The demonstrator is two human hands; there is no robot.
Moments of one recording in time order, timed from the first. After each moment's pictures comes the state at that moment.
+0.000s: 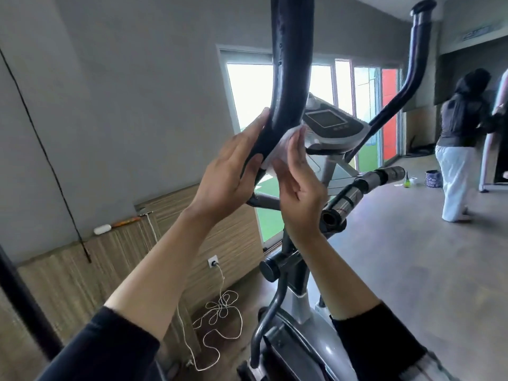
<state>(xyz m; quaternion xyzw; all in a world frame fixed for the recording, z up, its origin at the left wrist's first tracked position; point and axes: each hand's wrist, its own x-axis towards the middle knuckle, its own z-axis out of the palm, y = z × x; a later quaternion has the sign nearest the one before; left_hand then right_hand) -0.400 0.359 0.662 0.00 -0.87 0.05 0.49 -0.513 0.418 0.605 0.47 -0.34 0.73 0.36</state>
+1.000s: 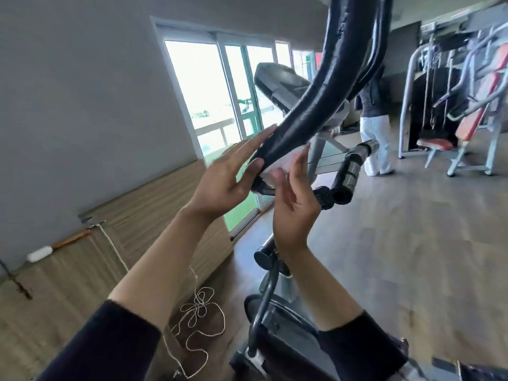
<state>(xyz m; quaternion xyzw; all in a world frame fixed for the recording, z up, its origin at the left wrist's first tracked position) -0.397 0.262 0.640 -0.13 -0.90 -0.07 0.40 -0.460 0.349 0.563 0.32 -0.36 0.80 0.34</state>
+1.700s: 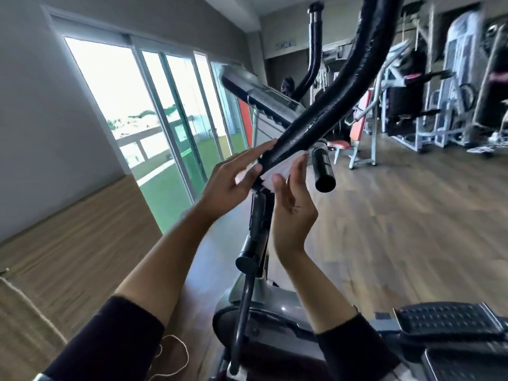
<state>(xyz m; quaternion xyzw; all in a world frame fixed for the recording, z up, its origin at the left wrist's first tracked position) -0.413 0.195 0.625 -0.27 -0.87 -0.21 0.36 -0.427 0.301 0.553 0.17 -0.46 0.77 0.41</state>
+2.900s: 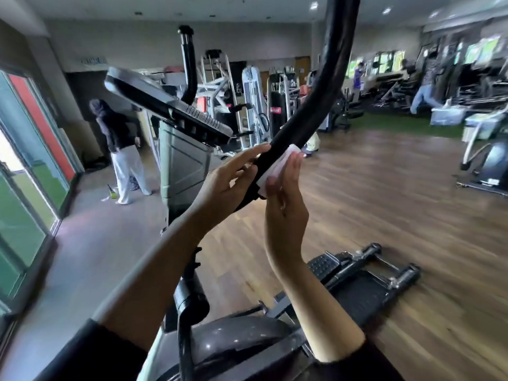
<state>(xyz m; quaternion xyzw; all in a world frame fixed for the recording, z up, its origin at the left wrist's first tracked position) -0.486 0.175 0.629 -0.50 -0.72 -0.46 0.16 -0.422 0.258 0.576 0.01 -0.58 0.60 0.55</state>
